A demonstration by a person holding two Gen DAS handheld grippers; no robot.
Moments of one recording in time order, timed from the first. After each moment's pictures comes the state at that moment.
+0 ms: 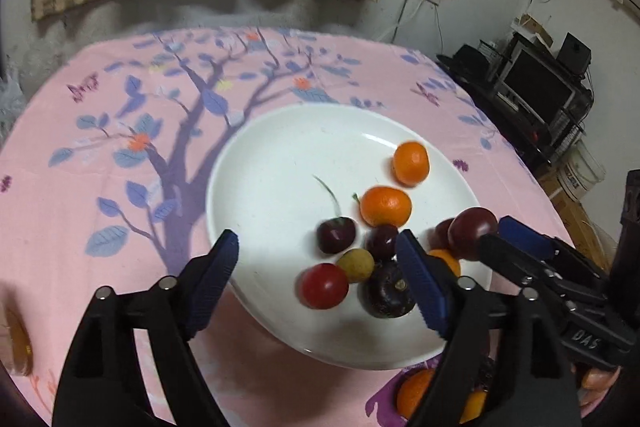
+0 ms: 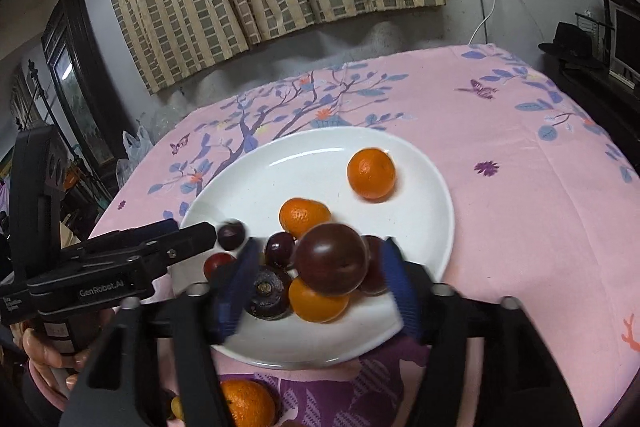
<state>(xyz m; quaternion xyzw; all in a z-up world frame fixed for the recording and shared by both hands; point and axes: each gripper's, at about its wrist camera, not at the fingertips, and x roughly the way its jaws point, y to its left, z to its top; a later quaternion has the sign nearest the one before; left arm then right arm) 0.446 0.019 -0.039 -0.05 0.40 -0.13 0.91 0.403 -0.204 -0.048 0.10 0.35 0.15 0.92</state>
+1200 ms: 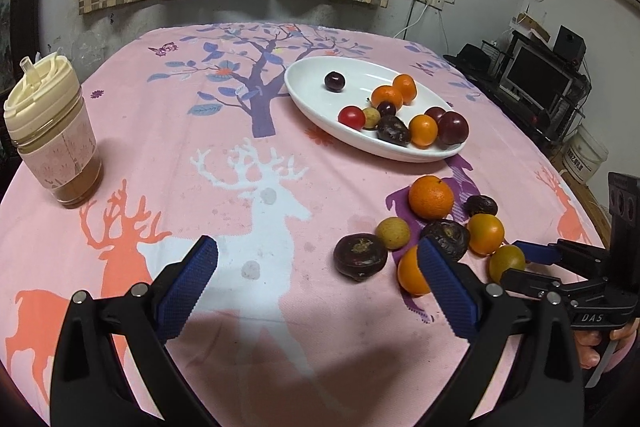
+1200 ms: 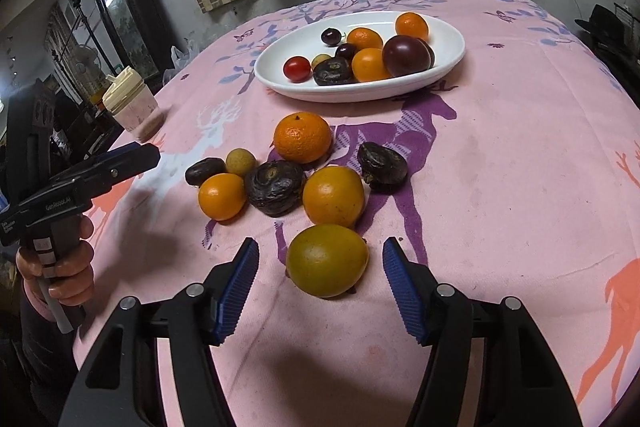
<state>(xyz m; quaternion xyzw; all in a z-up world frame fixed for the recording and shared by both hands) 0.264 0.065 -0.062 -0.05 0.38 -0.09 0.92 0.247 -0.209 -0.089 0.03 0.44 0.24 0.86</state>
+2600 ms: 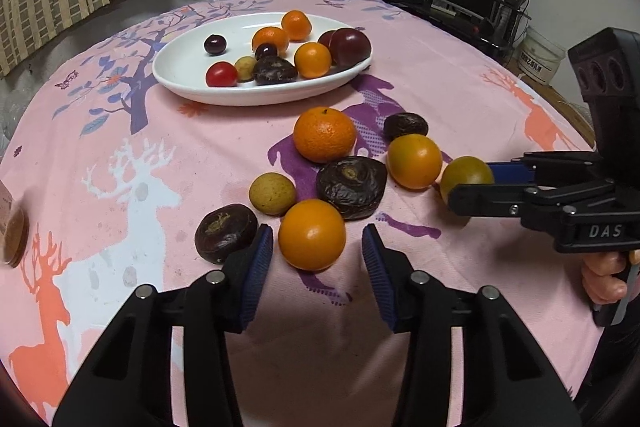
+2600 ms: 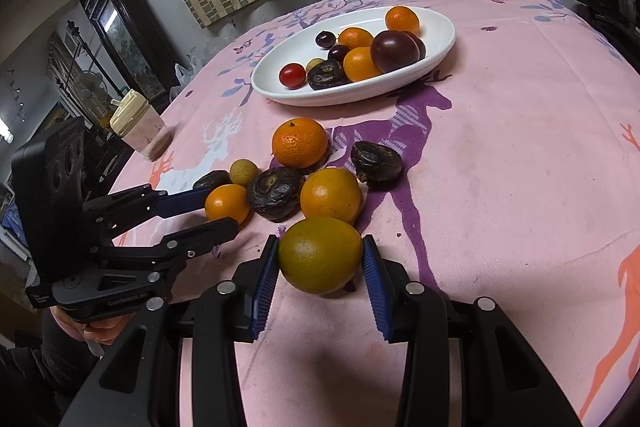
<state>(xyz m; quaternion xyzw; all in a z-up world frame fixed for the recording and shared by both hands) 0.269 -0.019 -0.089 0.07 0.42 -0.21 0.88 0.252 -0.222 -0.091 0.09 0.45 0.25 0.85</state>
